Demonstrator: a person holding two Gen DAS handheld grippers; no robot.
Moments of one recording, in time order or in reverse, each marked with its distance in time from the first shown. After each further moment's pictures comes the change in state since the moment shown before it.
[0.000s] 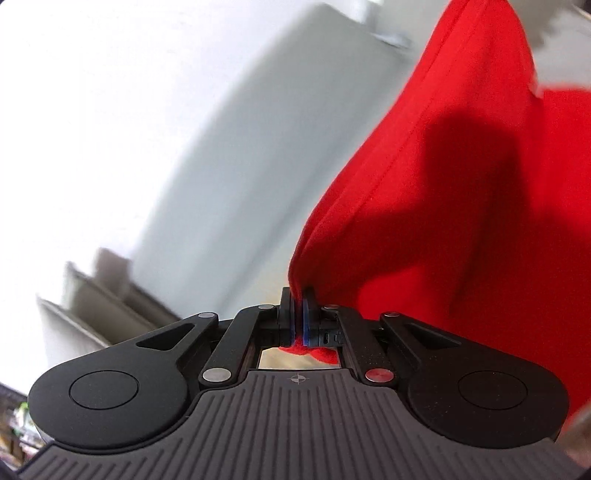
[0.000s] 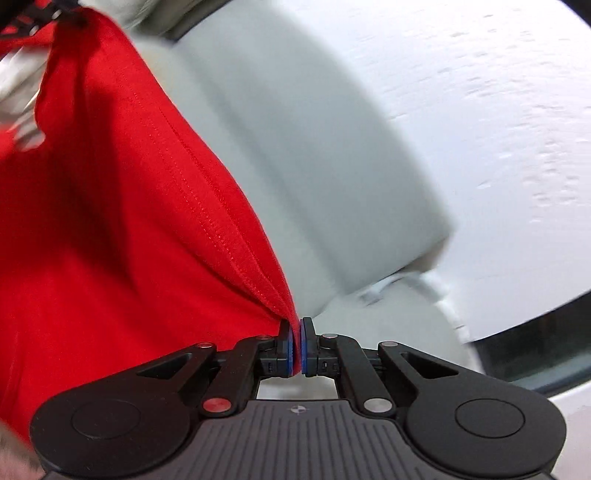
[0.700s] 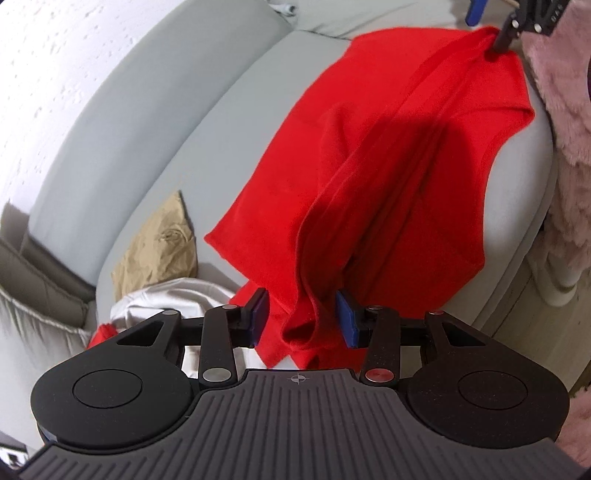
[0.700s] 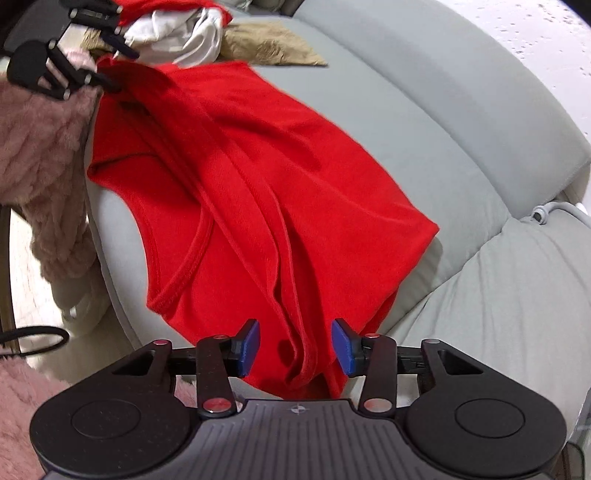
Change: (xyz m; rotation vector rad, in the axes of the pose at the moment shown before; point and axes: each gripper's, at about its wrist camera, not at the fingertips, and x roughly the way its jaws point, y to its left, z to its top) left arm -0.050 -0.116 -0.074 0.013 0.136 -0.400; right arm -0.010 0.099 -0.118 0.002 0.114 0.539
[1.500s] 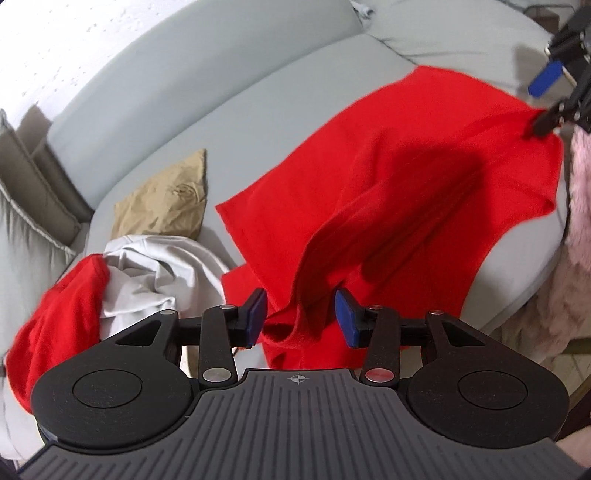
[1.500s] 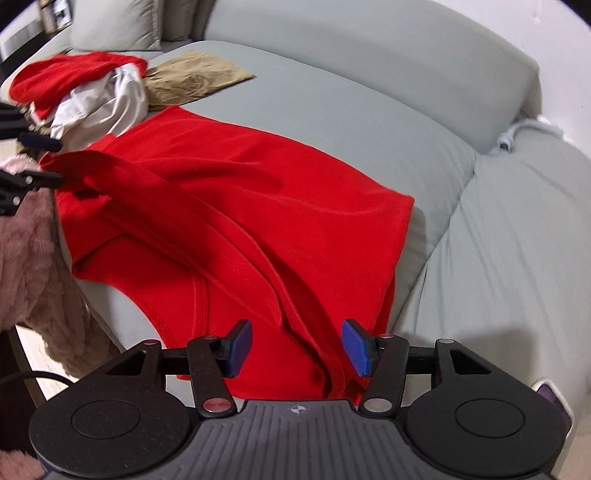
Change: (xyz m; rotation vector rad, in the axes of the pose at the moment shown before) left arm -0.018 0.012 0.014 -0.334 0.051 -0.011; right arm -0.020 -0.005 0.014 0.354 -0.039 -0.005
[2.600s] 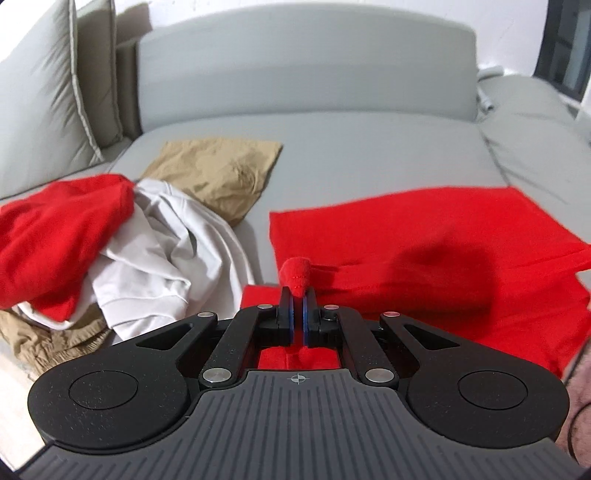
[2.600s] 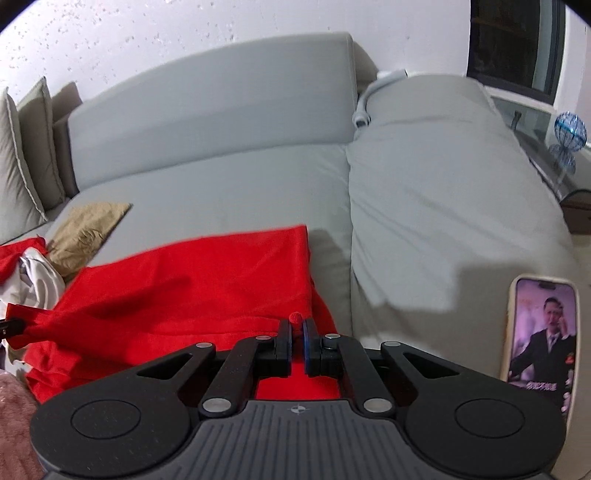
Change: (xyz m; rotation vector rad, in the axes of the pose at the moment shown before) left arm 0.003 0.046 -0.002 -0.565 -0.095 0.006; right arm -0.027 -0.037 -0.024 0.620 -0.234 -0.157
